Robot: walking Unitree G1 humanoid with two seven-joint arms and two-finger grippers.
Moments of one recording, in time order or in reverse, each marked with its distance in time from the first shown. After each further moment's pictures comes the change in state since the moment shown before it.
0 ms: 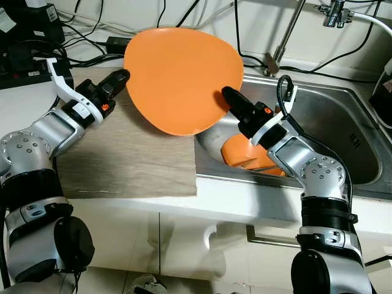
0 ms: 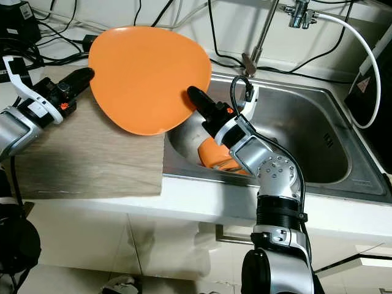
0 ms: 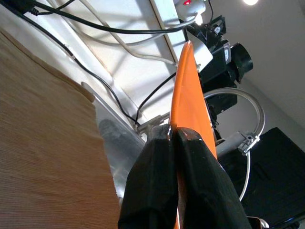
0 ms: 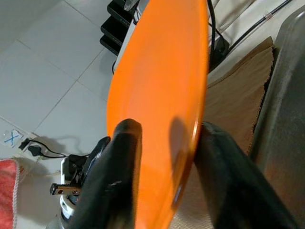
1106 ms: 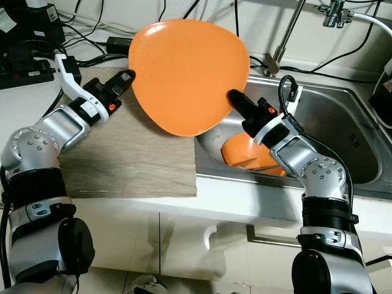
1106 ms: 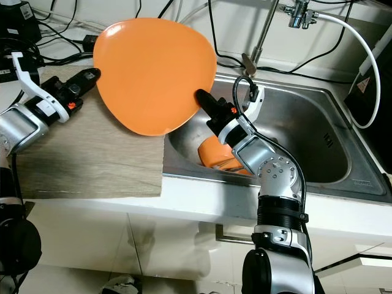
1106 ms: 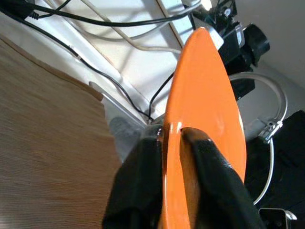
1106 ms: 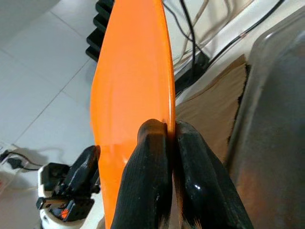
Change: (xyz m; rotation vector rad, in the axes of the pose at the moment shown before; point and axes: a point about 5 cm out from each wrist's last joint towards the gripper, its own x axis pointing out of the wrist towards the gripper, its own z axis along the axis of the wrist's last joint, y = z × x) left arm 0.011 -0.004 -0.007 0.120 0.034 0.041; right arm -0.002 -0.008 0.007 -0.031 -0.058 -0.071
